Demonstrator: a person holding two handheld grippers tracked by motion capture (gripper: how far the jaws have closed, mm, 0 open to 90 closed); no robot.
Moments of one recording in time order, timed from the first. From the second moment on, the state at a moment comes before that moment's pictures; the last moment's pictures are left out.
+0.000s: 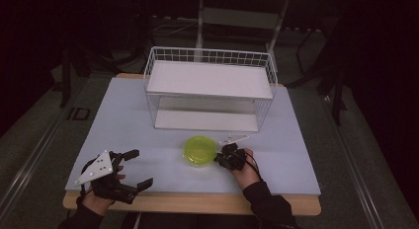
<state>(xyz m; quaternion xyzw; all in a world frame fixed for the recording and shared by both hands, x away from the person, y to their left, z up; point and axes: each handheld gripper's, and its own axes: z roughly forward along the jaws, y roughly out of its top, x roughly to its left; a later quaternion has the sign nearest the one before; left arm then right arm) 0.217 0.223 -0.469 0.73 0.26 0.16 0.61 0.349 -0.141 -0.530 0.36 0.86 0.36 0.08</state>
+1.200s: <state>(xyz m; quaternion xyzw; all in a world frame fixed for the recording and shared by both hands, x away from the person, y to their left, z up) 0.257 0.191 -0.444 0.76 0.30 0.04 0.58 0.300 -0.182 -0.430 0.31 0.82 0.47 0.12</state>
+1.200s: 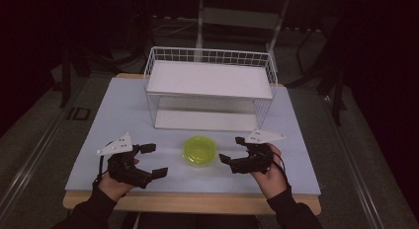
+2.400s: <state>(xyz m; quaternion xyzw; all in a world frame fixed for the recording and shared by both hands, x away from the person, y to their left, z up) 0.338 0.144 -0.506 0.73 0.50 -0.08 0.46 0.372 -0.157 -0.479 0.50 0.78 0.36 -0.06</state>
